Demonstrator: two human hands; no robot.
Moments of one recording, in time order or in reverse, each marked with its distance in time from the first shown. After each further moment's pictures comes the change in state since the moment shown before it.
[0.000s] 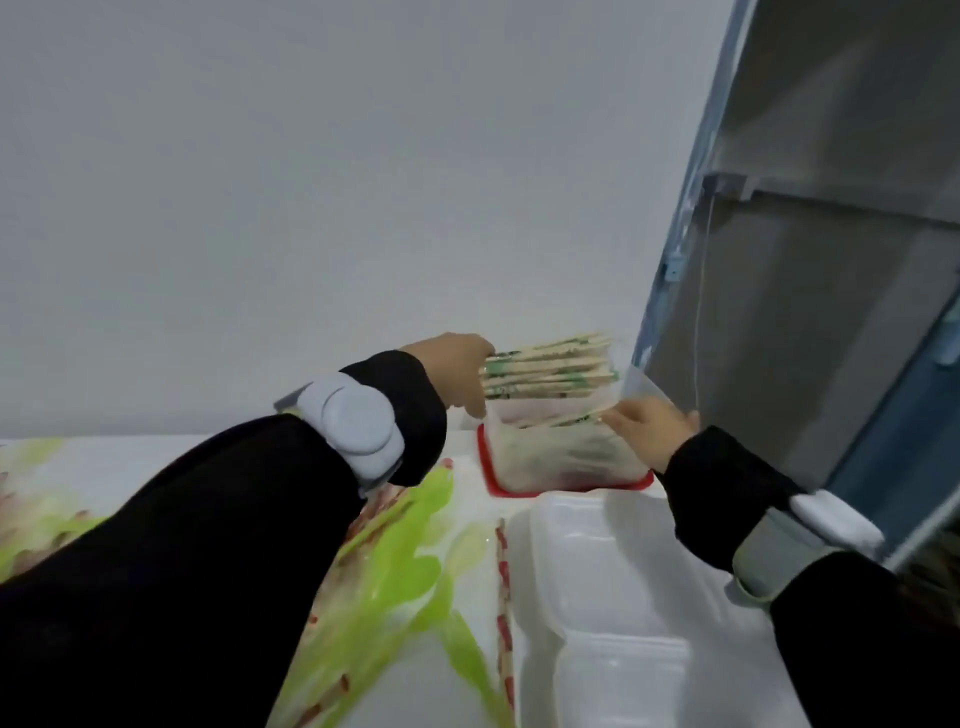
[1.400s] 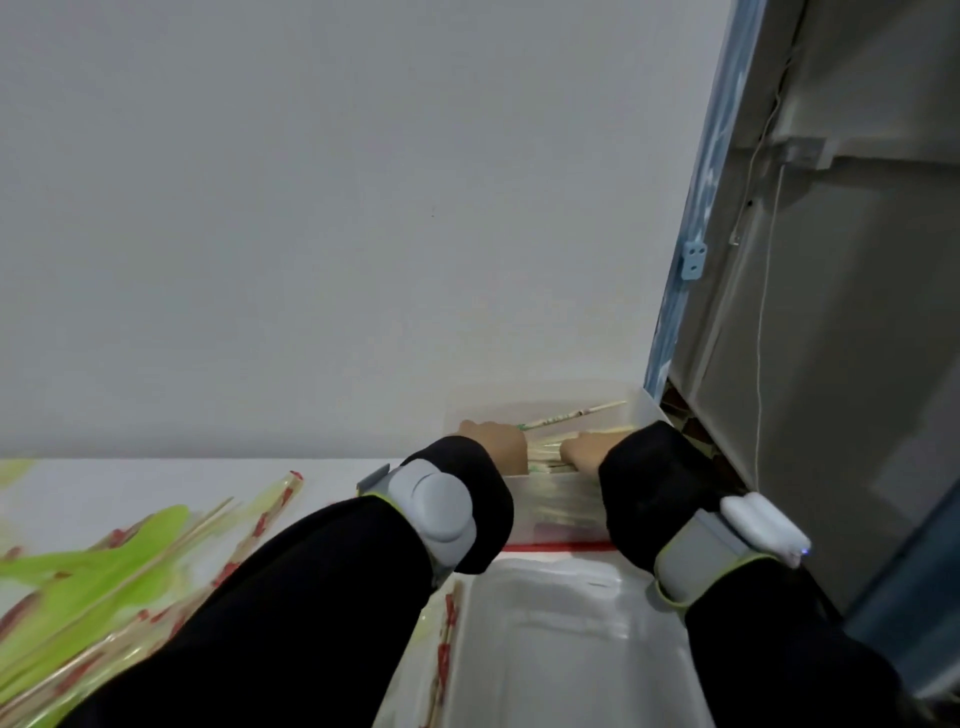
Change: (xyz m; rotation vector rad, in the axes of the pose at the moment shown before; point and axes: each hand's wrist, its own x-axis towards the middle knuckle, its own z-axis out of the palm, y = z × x) left_hand 0.110 0.040 0.095 0.034 -0.133 -0.270; right_hand 0.108 0.005 0.046 -0.300 -0.233 -0.148
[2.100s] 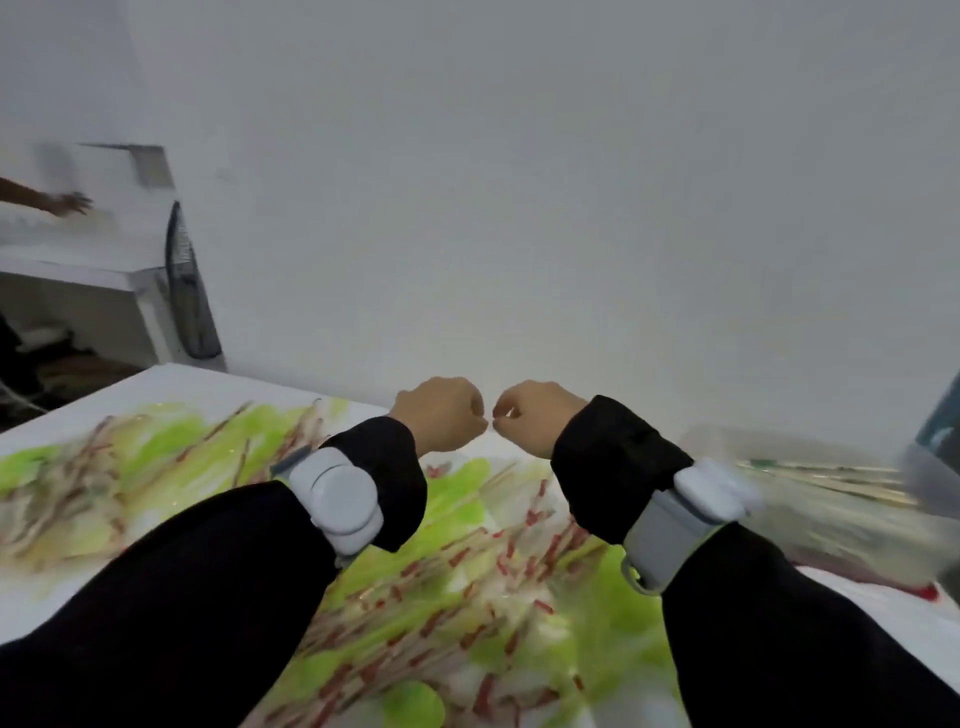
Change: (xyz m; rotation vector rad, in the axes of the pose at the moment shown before) left_hand -0.207 -0.290 -0.048 -0.136 0.416 -0.270; right_hand -0.130 -0.333 -0.006 0.011 0.062 -0.562
